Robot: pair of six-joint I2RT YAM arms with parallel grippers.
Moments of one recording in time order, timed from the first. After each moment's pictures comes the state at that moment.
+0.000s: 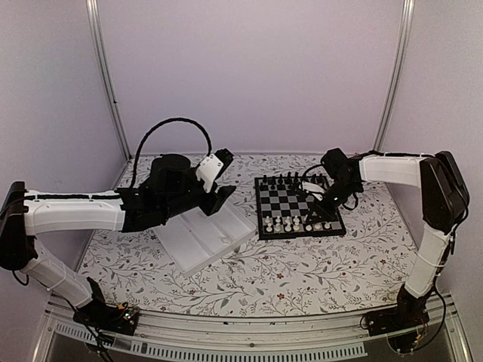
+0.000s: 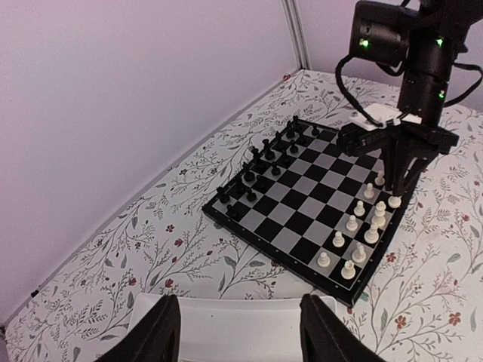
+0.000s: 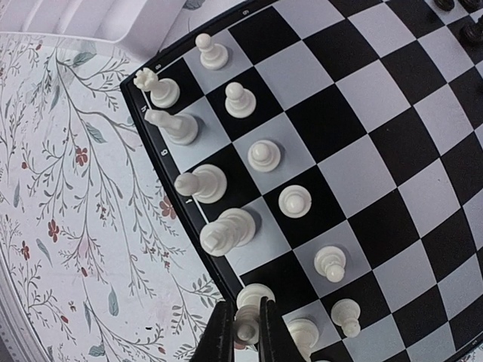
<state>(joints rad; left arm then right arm) -0.92 1.43 0.92 0.20 -0.25 0.21 0.43 1.85 1.28 -0.73 -0.42 -0.59</state>
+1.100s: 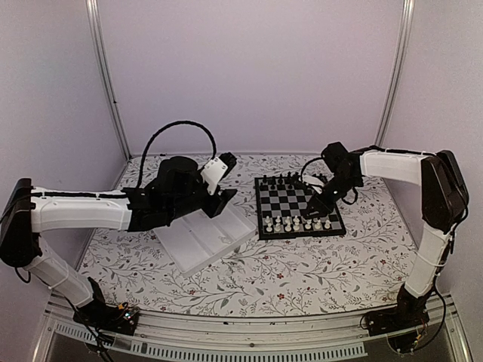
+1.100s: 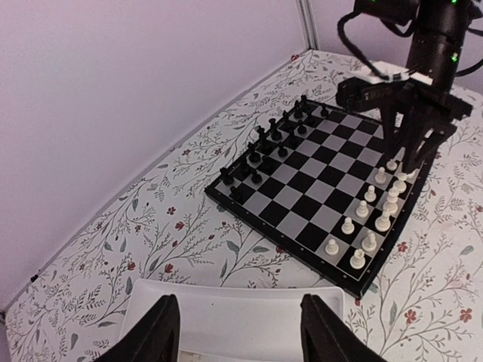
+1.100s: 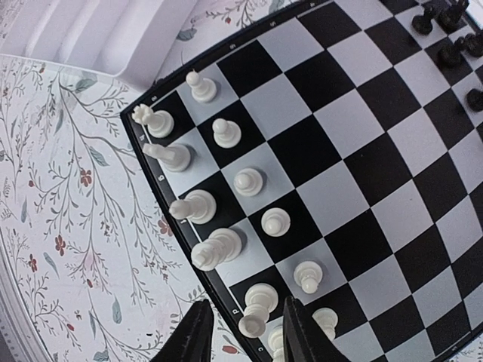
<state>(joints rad) -0.92 1.47 0.94 0.17 -0.28 0.20 0.42 1.86 1.34 -0.74 -0.44 -0.57</state>
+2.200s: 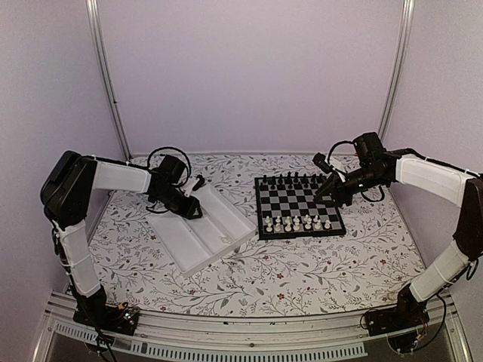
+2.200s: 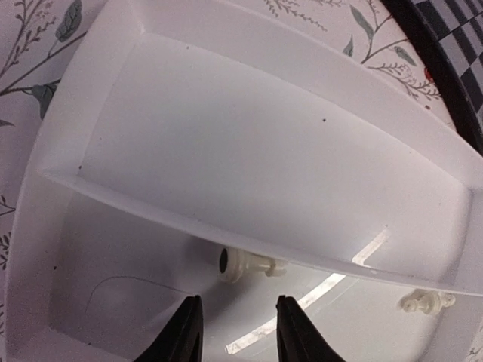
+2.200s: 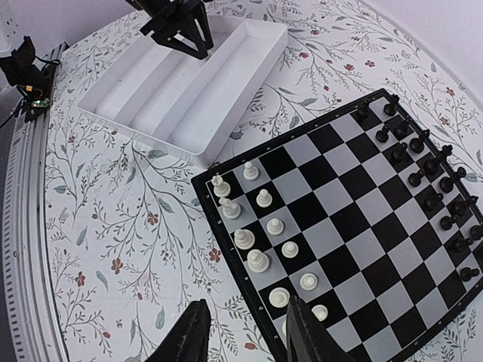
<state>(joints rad) -0.43 1.91 1.17 -0.33 0.22 0.01 0.32 1.53 1.14 -0.59 -0.69 -0.59</state>
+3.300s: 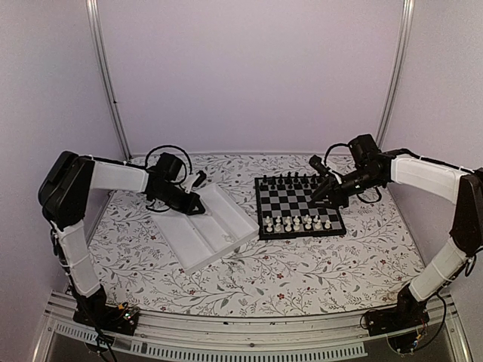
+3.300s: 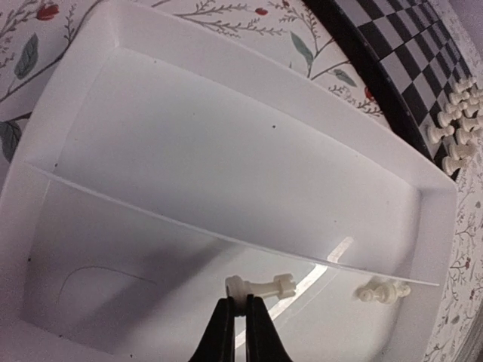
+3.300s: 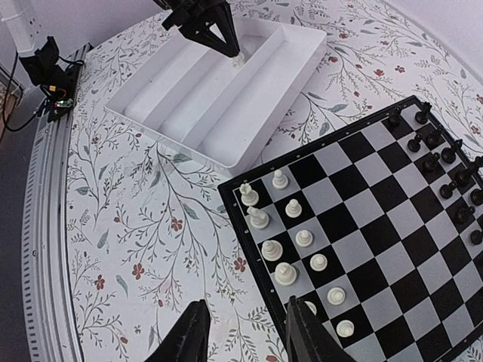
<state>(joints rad) -0.41 1.93 1.17 -0.27 0.38 -0.01 0.33 1.57 1.14 -0.59 -0.77 -0.60</state>
